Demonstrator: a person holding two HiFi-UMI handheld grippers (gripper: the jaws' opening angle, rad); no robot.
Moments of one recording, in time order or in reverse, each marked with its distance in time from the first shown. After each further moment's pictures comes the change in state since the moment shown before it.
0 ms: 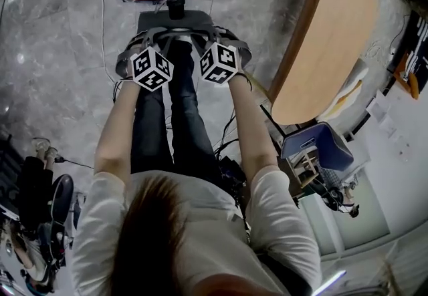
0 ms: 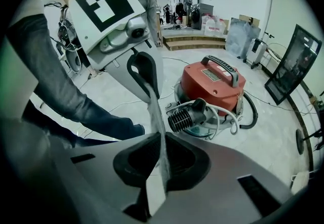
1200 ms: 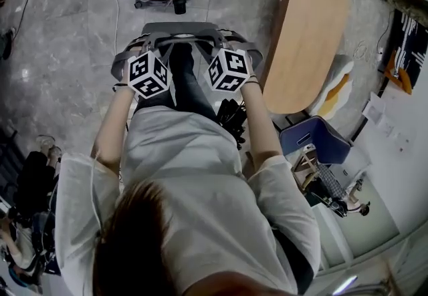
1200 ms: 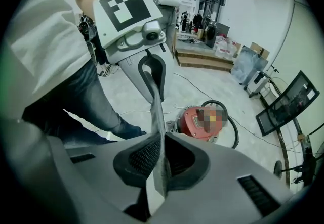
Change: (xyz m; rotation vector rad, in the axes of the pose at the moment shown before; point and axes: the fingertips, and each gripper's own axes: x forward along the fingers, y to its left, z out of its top) left arm -0.227 -0.045 0.091 0.159 -0.077 0.011; right arm -0.220 0.049 0.115 -0.204 -0.031 -0.053
